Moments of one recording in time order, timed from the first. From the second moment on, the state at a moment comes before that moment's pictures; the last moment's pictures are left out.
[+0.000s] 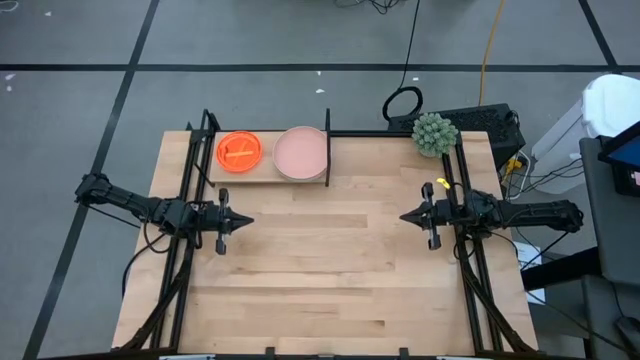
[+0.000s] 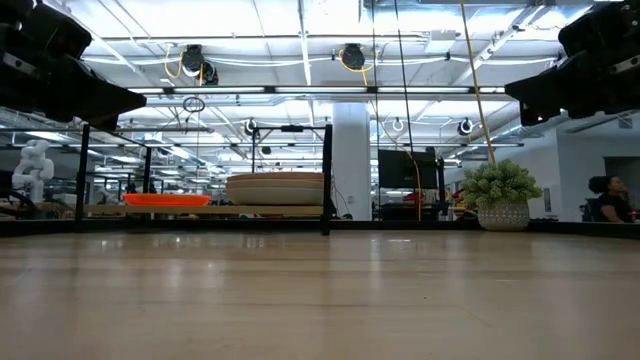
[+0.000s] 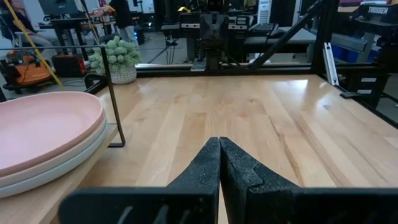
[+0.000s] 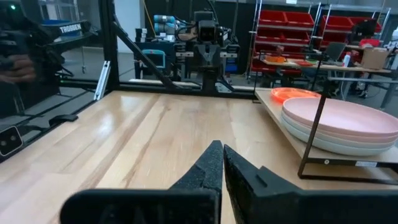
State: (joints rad) left arm -0.32 0.18 0.01 0.06 -0.35 0.00; right arm 0.04 0.05 0.02 0.00 -0.01 -0.05
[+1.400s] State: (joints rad) left arm -0.21 0.01 0.01 0.05 -0.25 0.19; right arm 0.03 0.00 0.02 0.02 0.00 -0.07
